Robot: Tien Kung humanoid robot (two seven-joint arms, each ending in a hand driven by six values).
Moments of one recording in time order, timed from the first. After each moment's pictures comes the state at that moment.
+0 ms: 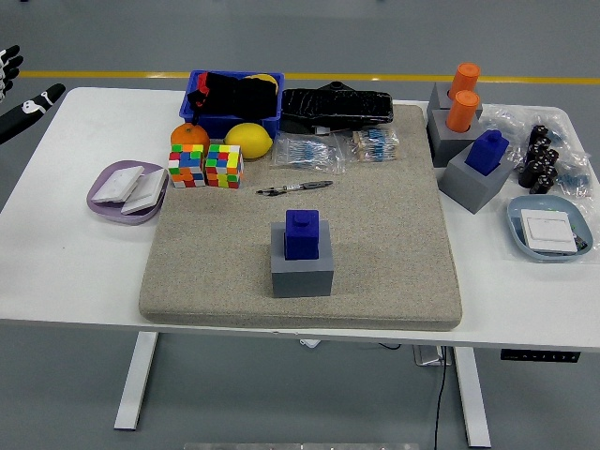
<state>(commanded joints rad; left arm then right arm) -0.46 0.59 -1.10 -1.05 1.03 0.26 -0.24 0.05 -0.35 2.21 0.19 -2.08 0.27 -0.01</state>
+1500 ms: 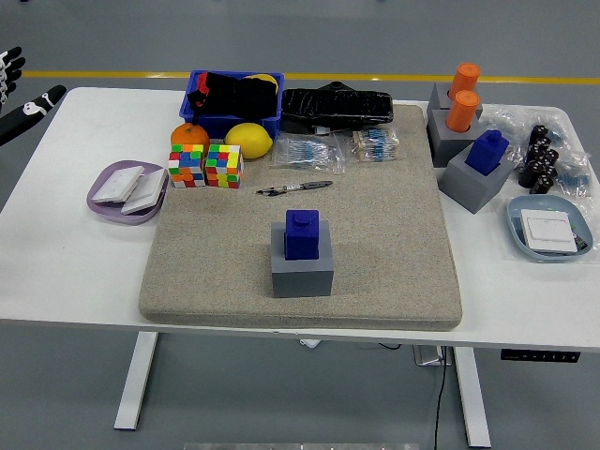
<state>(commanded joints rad) -0.45 0.59 -1.11 -1.08 1.03 0.25 -0.22 0.05 -0.36 2.20 0.19 -2.09 0.27 -0.01</state>
